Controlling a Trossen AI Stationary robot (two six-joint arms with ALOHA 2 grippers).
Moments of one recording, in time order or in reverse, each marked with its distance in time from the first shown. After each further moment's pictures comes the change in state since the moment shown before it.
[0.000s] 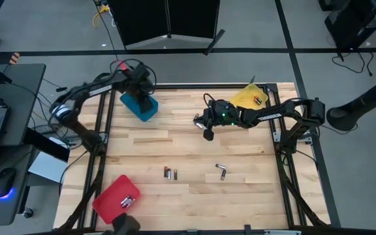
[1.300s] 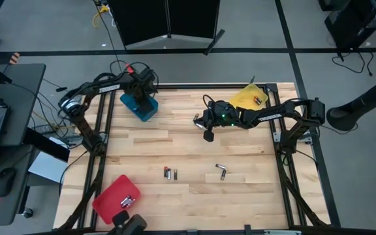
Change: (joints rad) left arm -0.020 0.093 0.002 0.030 -0.191 -0.016; right arm 0.009 0.000 0.000 -0.011 -0.001 0.003
